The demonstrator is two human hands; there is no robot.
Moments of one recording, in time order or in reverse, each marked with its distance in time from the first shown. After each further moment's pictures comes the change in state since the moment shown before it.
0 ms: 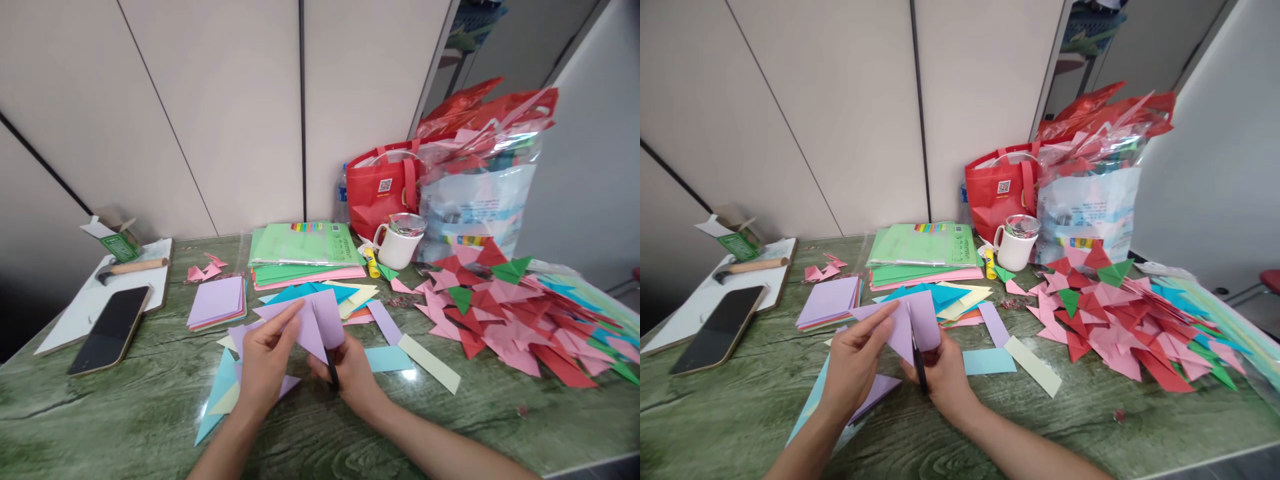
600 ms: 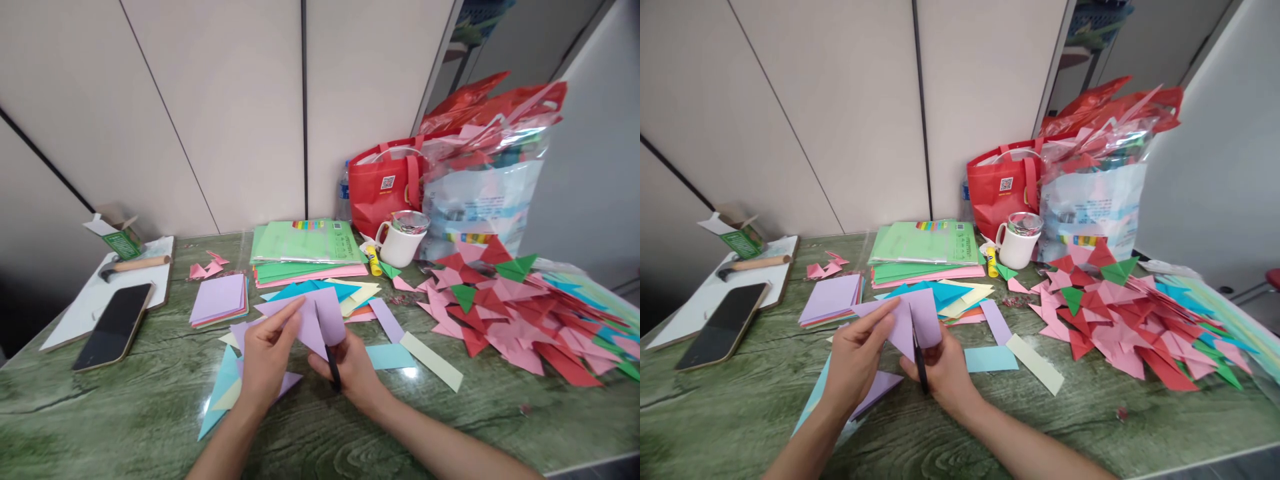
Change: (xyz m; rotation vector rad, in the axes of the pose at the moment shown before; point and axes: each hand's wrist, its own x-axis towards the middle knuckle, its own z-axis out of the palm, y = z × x) left_hand 0.000 0.001 -0.002 0.062 0.000 0.031; right_hand 0.000 0.007 -0.001 0.088 -0.077 -0.075
